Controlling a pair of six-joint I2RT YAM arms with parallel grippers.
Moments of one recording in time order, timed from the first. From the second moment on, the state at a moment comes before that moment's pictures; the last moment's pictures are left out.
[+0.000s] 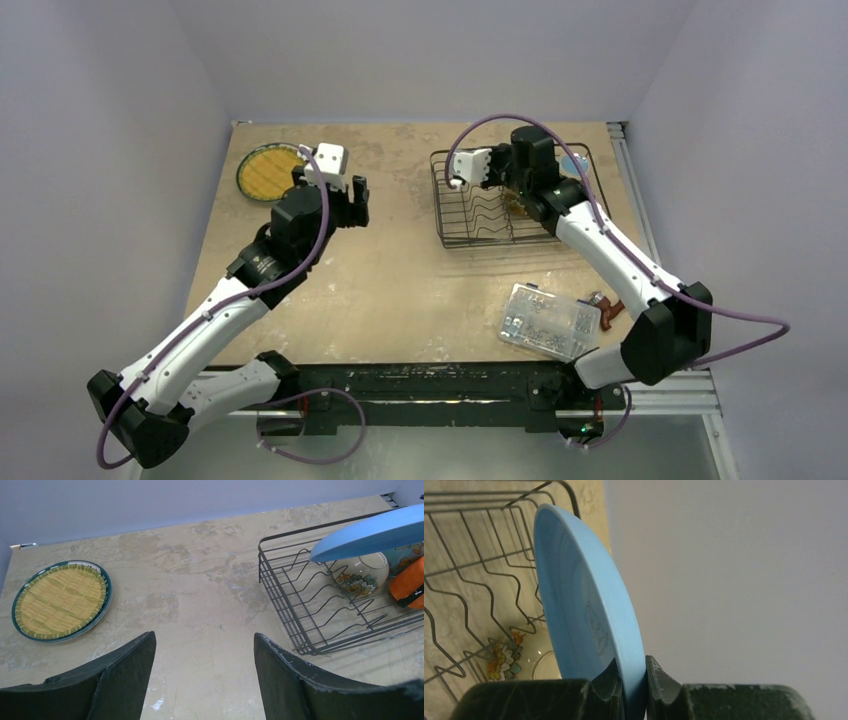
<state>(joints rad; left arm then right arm) -0.64 0.98 1.01 -0.24 -0.43 -0.13 0.45 1.42 1.30 -0.27 0.06 -1.24</state>
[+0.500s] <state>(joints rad) -0.64 1.03 1.01 -0.24 -0.40 -0.13 0.45 1.52 1.29 -0.24 0.17 -1.38</state>
